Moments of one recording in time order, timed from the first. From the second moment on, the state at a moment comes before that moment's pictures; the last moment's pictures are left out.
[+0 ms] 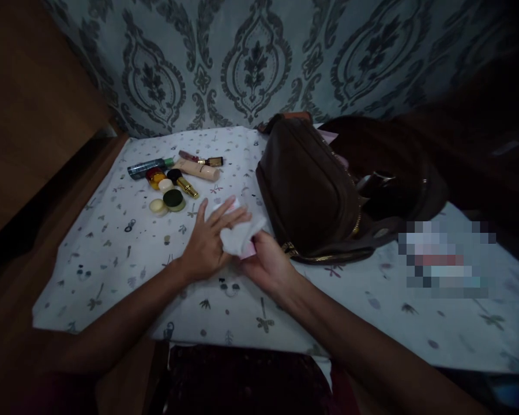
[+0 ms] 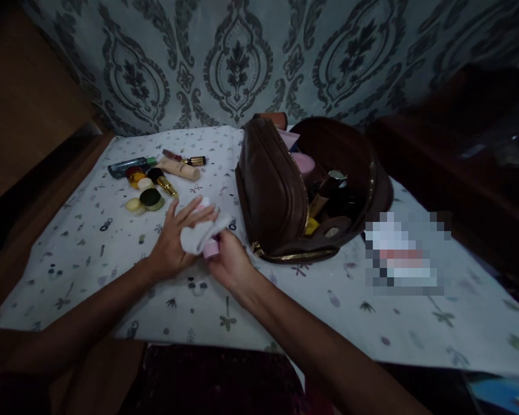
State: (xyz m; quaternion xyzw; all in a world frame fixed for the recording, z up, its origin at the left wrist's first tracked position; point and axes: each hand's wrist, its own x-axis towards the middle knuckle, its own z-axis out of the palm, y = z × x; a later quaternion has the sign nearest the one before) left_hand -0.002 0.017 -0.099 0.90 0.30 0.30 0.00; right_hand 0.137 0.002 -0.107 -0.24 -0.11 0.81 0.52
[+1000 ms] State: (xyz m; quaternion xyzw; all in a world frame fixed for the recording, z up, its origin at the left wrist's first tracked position) left_hand -0.002 0.008 -0.094 0.91 0.24 0.32 0.05; right_hand 0.151 0.011 -0.102 -0.21 -0.07 0.81 0.54
